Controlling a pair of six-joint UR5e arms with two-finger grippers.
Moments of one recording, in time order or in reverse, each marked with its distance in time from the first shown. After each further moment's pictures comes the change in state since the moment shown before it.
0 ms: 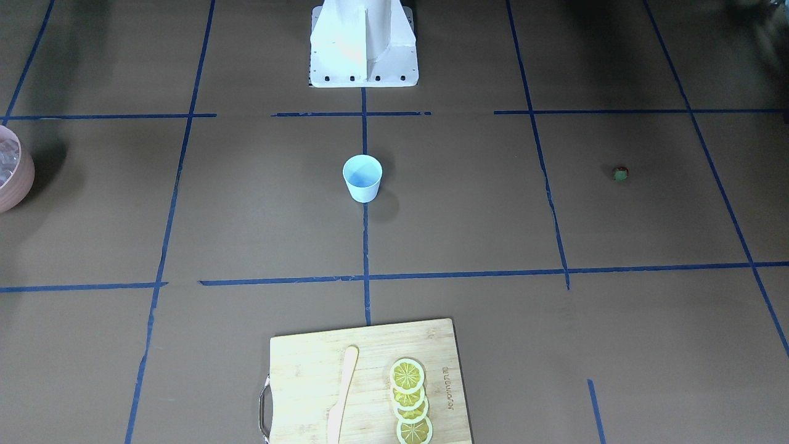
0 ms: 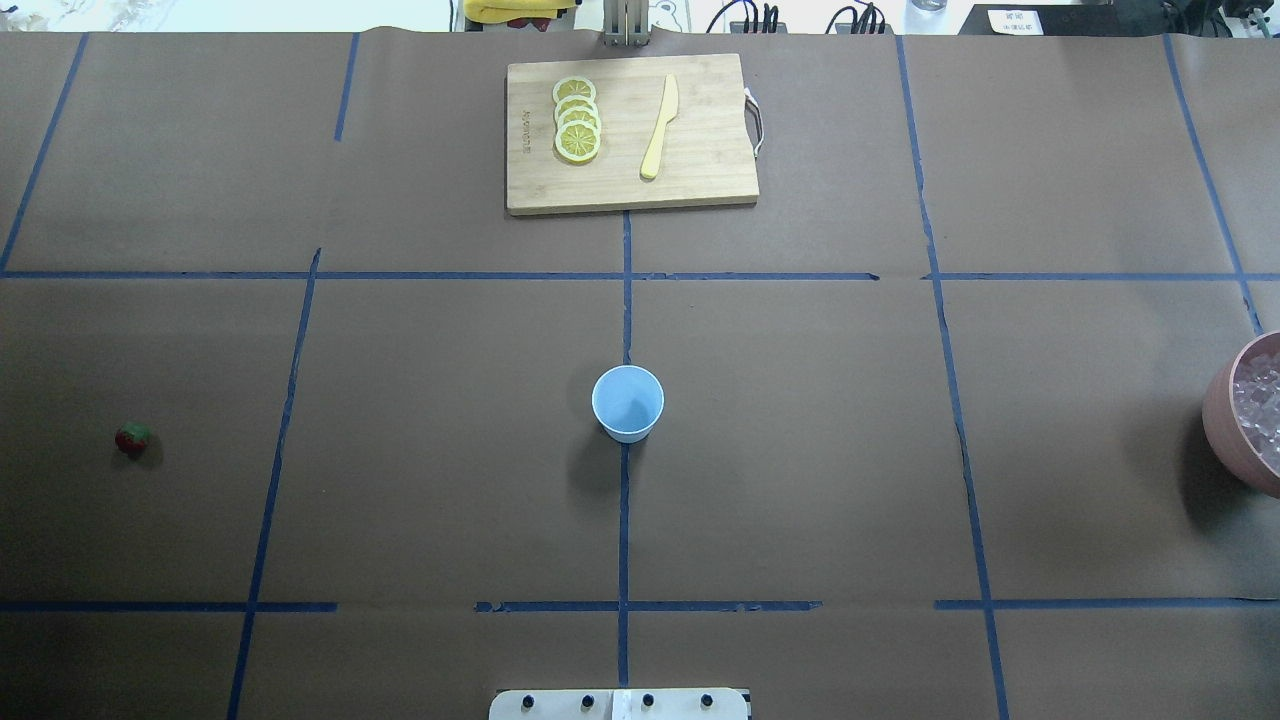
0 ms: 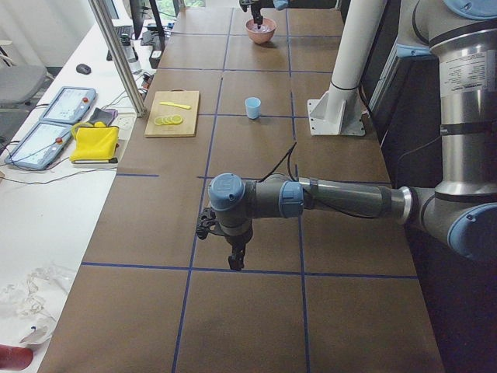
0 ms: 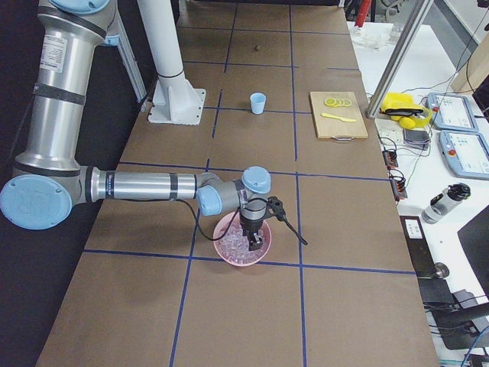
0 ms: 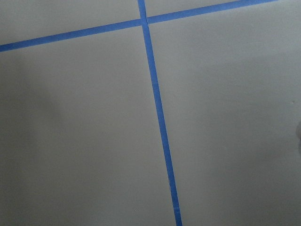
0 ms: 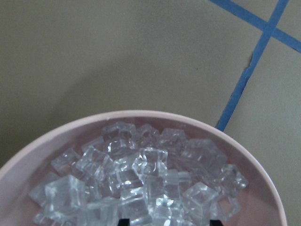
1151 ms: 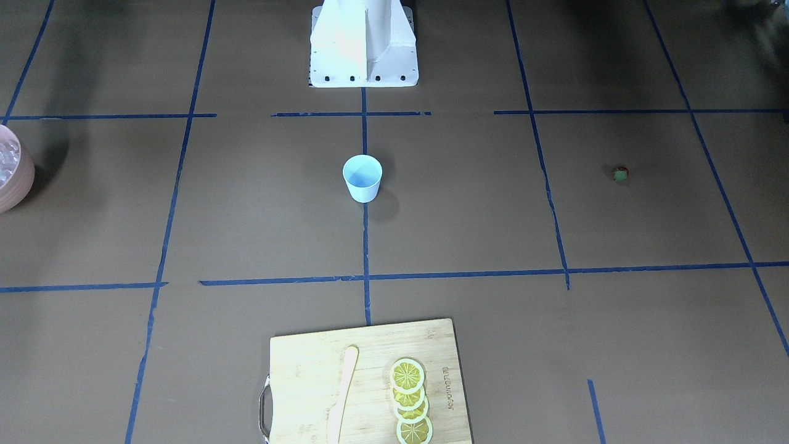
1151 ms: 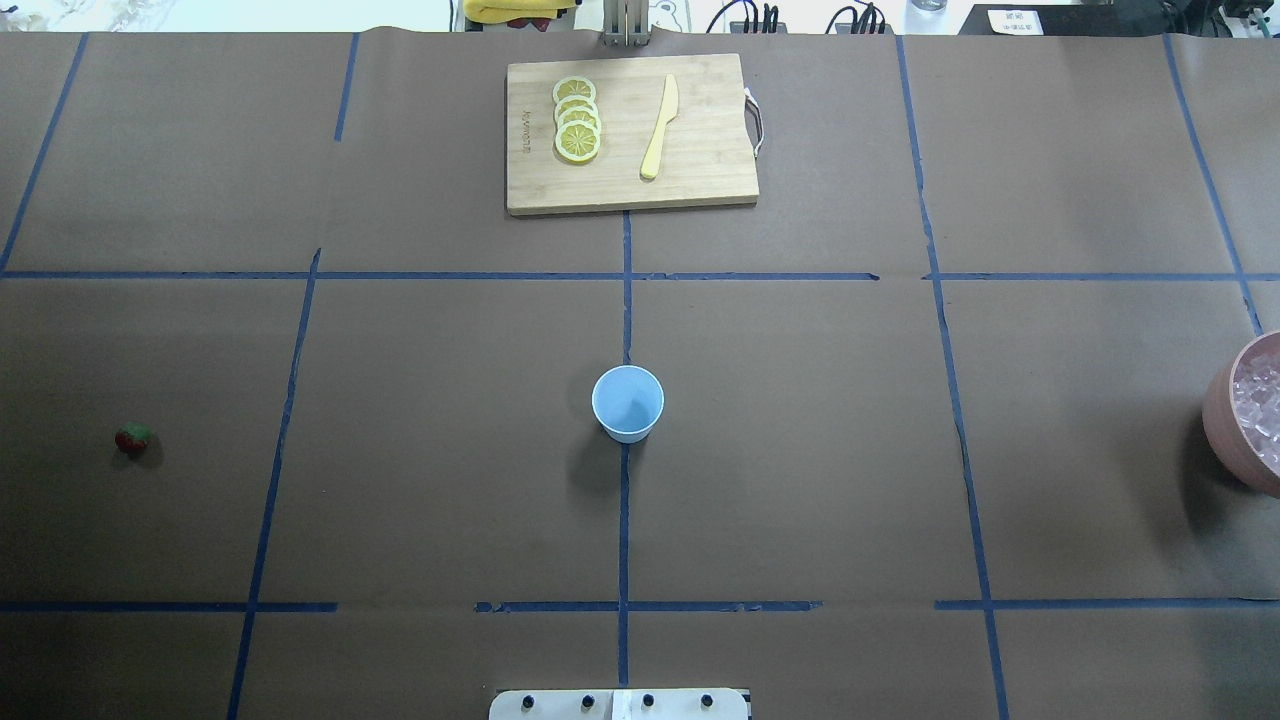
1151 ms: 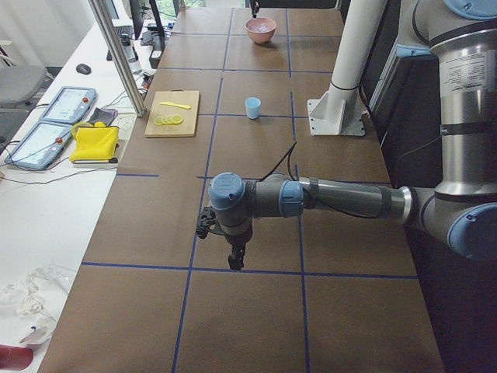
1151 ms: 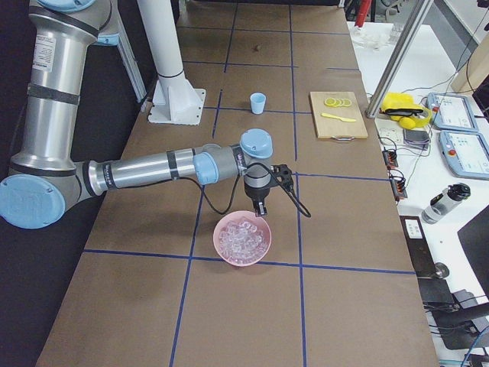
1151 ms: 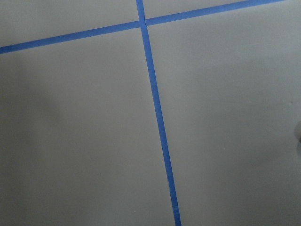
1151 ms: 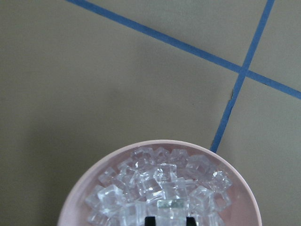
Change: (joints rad) left arm 0.000 0.001 -0.003 0.001 -0.001 0.000; right arm 0.108 0.031 0.265 -0.165 0.102 0.215
